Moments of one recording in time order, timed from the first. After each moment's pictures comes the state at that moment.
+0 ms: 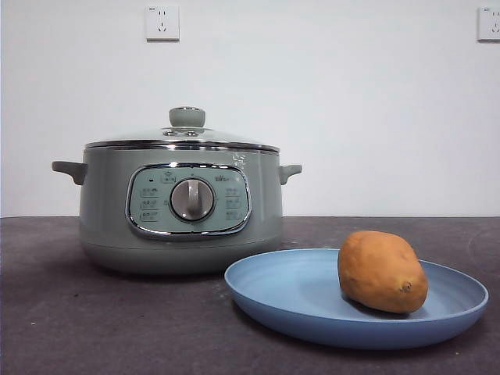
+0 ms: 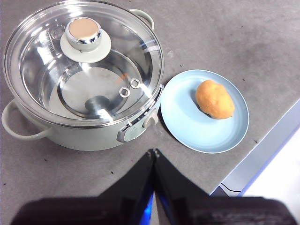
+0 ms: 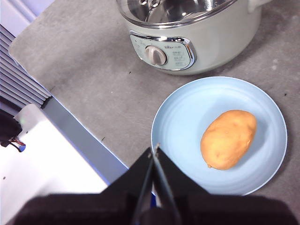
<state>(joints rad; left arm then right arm) -0.38 1.05 1.42 -1.14 0.29 0.11 0.59 0.72 0.89 -0.84 -0.31 0.10</state>
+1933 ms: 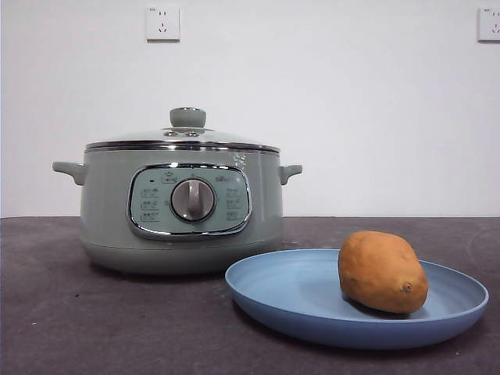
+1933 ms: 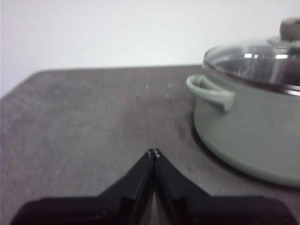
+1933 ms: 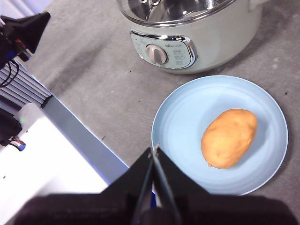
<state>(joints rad) 0.01 0.00 0.02 -0.12 0.04 0.00 0.59 0.72 0.89 -0.85 -0.31 0.10</state>
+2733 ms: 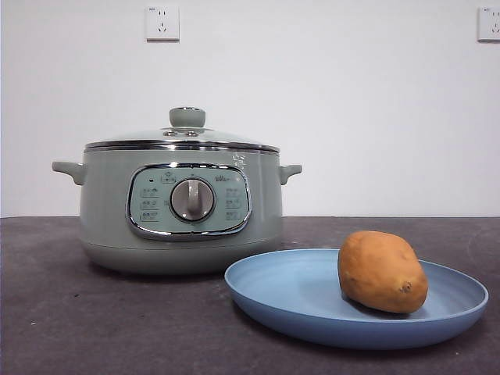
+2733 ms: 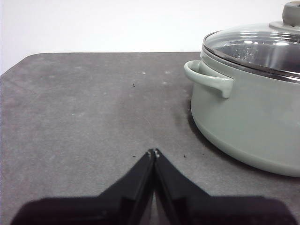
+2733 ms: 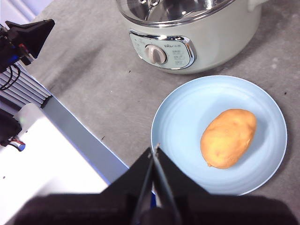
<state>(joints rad) 0.01 0.00 0.02 -0.16 0.06 -0.02 0.59 0.72 0.89 -0.85 -0.31 0.10</state>
